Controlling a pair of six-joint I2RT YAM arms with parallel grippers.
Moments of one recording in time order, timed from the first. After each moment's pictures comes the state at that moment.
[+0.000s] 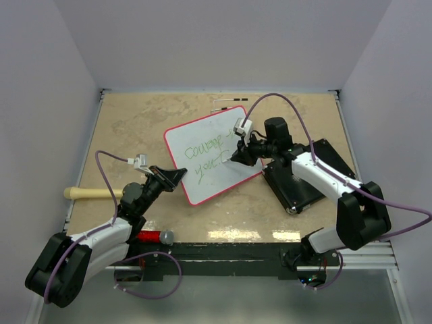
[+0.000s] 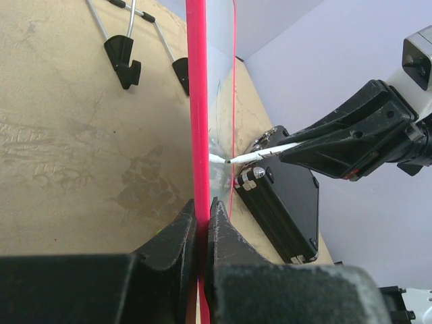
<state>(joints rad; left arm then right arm) -0.42 0.97 0.05 0.94 0.15 -0.84 0.46 1.45 0.98 -0.13 -0.64 -0.32</state>
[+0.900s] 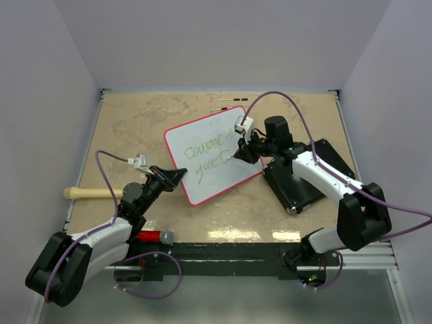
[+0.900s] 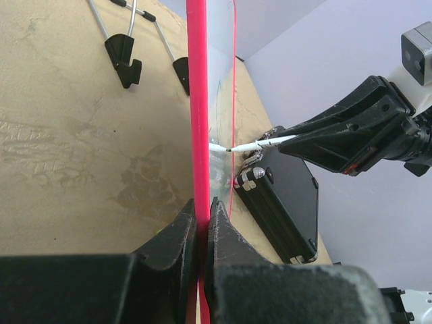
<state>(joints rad) -0.42 0.98 0.05 0.94 0.15 -0.85 0.46 1.44 1.00 -0.18 -0.53 -0.33</state>
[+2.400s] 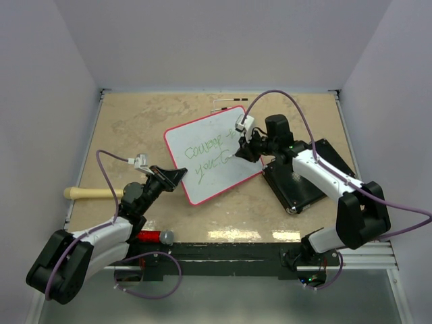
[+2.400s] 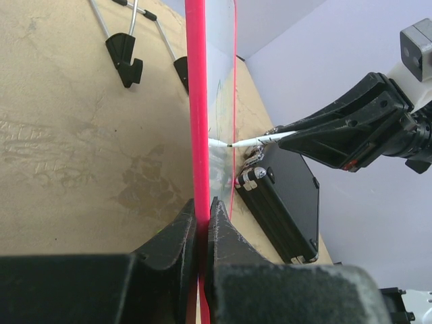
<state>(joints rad) -0.42 1.00 0.05 0.96 0.15 -0.85 0.44 1.45 1.02 -0.20 -0.53 -0.34</state>
